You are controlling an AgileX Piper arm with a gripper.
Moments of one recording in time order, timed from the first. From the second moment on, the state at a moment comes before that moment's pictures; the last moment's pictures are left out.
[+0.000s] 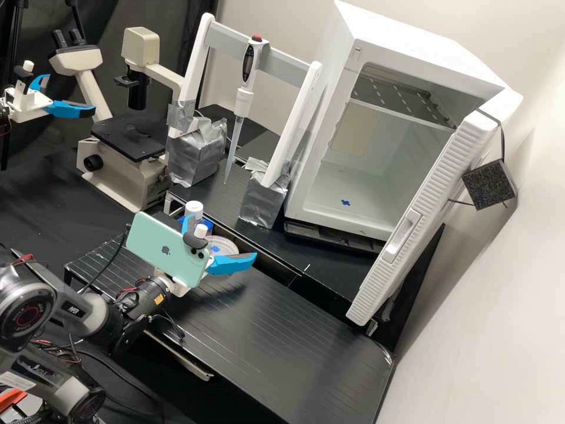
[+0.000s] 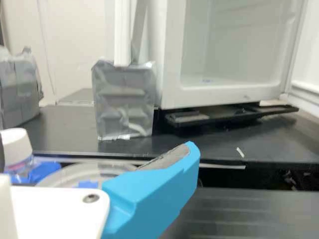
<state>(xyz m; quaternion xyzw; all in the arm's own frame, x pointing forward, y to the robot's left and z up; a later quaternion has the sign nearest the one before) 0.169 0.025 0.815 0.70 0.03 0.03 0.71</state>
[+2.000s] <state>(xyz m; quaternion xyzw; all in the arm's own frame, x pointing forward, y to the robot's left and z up) 0.174 -0.003 0.815 0.70 0.06 0.00 0.72</state>
